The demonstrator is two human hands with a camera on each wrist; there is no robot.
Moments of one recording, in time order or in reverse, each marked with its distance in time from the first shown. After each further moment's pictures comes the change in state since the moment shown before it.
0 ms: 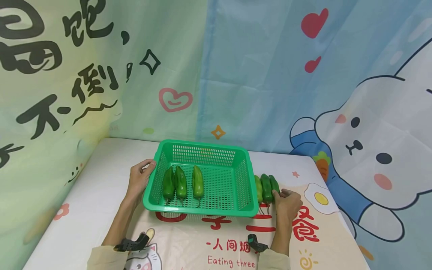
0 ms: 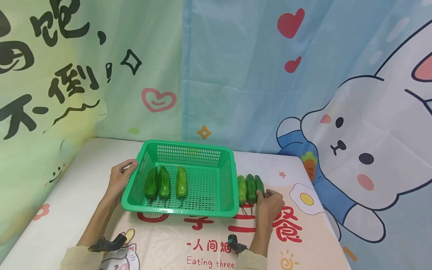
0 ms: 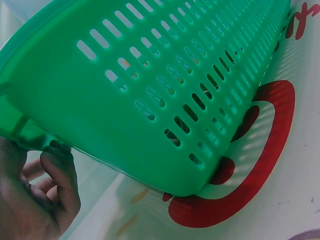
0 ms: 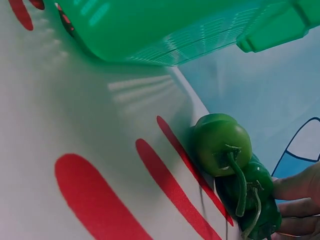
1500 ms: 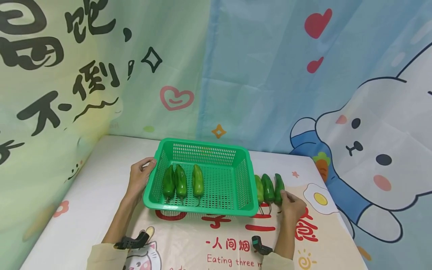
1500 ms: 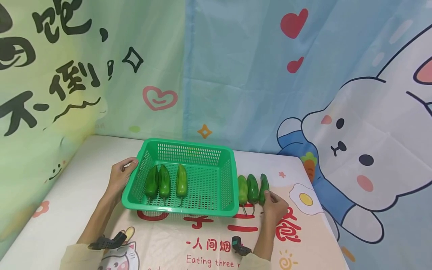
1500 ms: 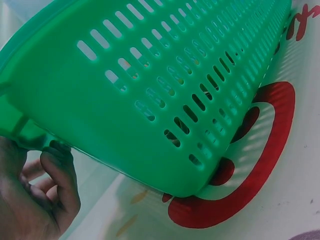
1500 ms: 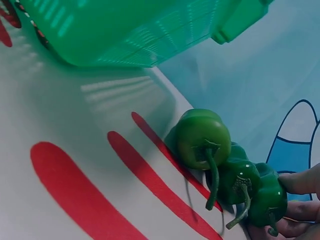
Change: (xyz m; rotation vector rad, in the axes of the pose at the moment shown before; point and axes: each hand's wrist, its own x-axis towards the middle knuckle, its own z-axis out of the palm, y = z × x) left_hand 0.000 -0.002 -0.001 -0.018 -0.009 0.014; right_hand 0.008 0.010 -0.011 0.168 -0.009 0.207
